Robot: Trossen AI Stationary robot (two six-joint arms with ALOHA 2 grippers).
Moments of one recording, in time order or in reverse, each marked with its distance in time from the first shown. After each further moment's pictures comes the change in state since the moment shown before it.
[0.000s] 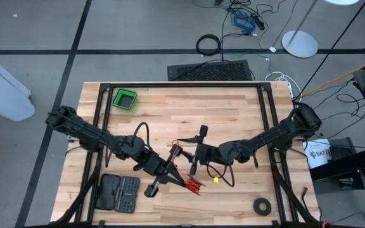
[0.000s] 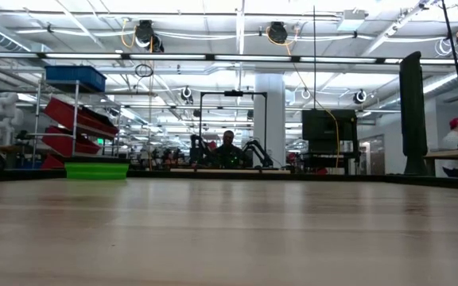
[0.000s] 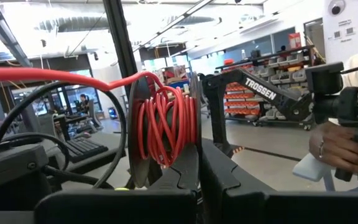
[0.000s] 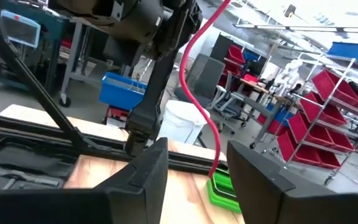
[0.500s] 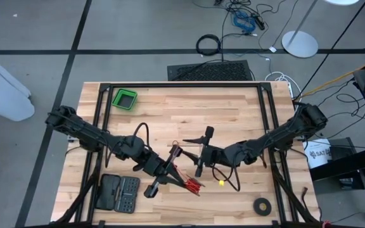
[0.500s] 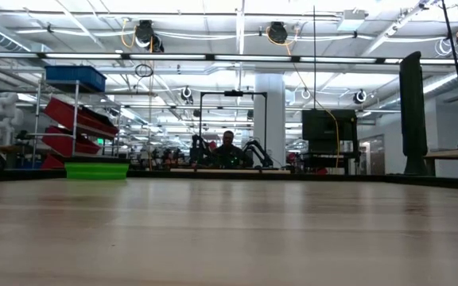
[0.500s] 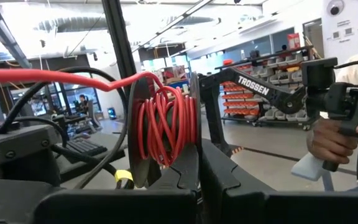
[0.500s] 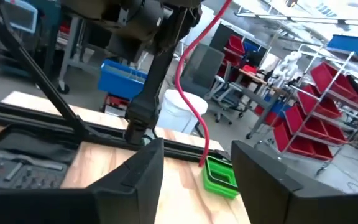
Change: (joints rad) left arm -0.004 0.000 0.000 0.000 0.000 0.000; right arm 0.051 -0.080 -0.001 -0.143 0.077 0.013
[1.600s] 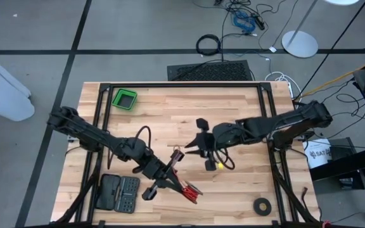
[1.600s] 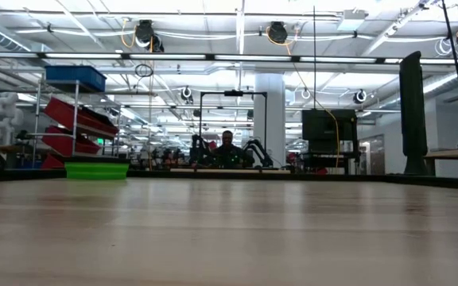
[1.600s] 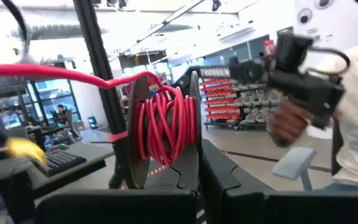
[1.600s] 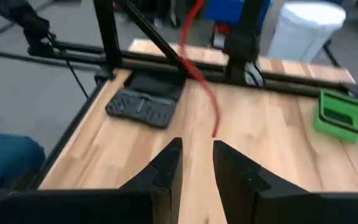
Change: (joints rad) left arm -0.003 0.028 0.000 0.043 0.091 0.001; right arm -0.171 -0.089 0.343 -0.903 -0.601 0.382
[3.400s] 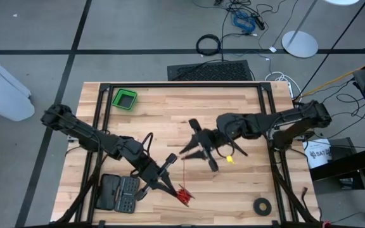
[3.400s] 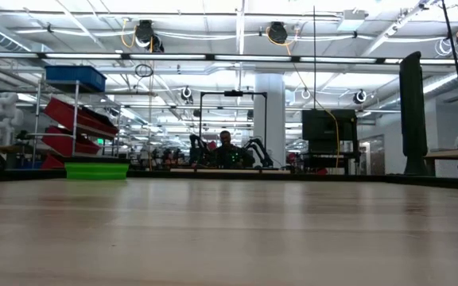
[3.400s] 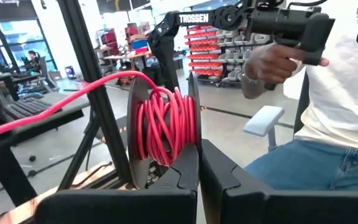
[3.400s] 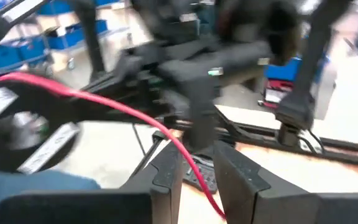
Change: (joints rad) left arm -0.034 -0.096 0.000 -0.338 -0.003 0.004; right arm -0.044 0.008 0.034 0.222 -0.297 0.024
